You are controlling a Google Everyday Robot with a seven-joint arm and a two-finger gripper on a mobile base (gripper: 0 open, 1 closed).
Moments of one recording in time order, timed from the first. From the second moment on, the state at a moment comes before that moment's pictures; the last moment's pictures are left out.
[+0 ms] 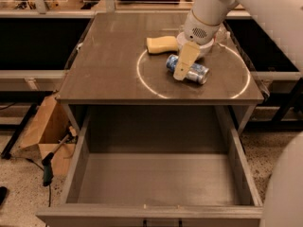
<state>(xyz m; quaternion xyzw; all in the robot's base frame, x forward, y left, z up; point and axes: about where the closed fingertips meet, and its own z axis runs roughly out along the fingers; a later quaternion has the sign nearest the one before) 0.659 -0.111 0.887 -0.57 0.80 0.02 0.18</state>
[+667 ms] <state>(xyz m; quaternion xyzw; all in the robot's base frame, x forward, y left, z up) 0.633 -0.126 0.879 -0.56 0.81 0.03 0.17</state>
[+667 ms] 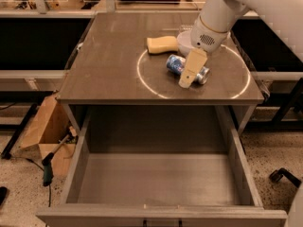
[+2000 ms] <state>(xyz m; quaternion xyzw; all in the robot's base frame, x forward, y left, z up) 0.649 -0.117 0.831 -0.56 0.81 0.06 0.14</state>
